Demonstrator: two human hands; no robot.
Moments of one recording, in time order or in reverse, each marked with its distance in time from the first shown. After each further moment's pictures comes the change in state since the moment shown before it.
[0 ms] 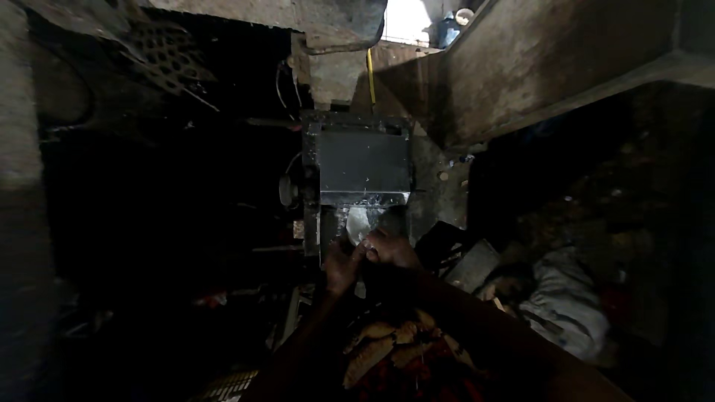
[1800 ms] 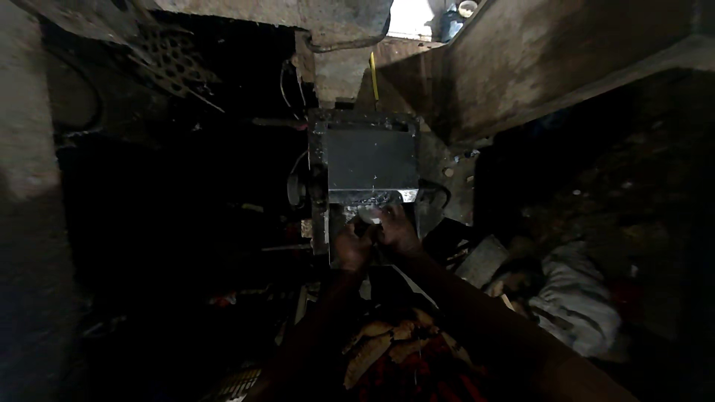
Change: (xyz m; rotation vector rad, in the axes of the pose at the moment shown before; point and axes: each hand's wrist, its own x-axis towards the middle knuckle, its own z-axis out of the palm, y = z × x) left_hand 0.031 0.025 0.012 0.431 0.037 -0.038; right_hand 0.035 0.018 0.023 0.003 0.195 0.157
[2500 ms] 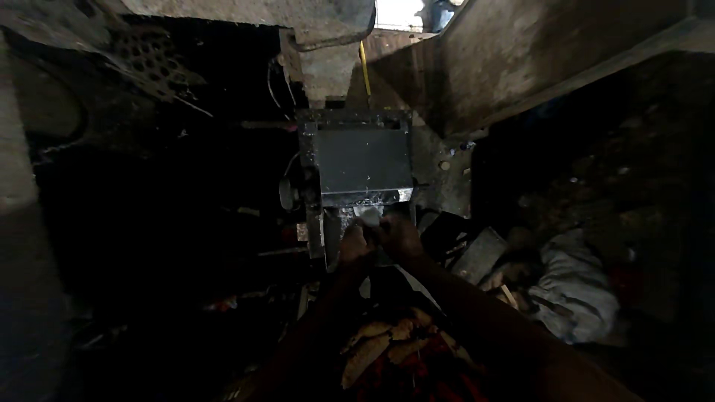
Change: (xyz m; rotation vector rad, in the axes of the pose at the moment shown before) left_hand 0.001 0.004 -0.002 0.358 -0.252 0.185; right_hand 0.001 -0.006 -0.024 0.190 -0.213 0.380
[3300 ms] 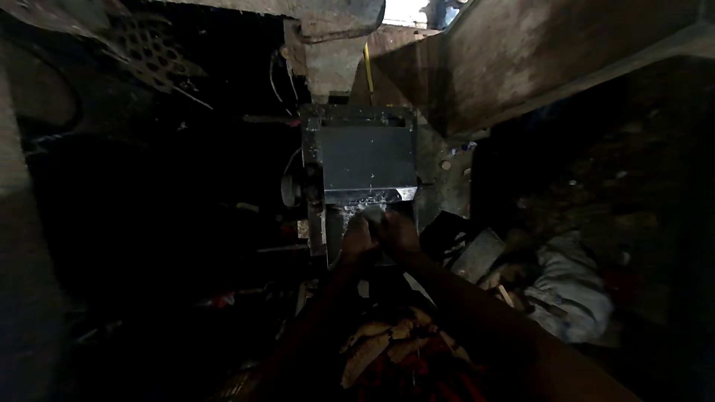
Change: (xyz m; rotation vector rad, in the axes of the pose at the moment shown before) left_hand 0.011 0.006 -0.007 0.121 -0.134 -0.008; right_hand 0.008 -0.008 0.011 -0.101 0.040 0.070
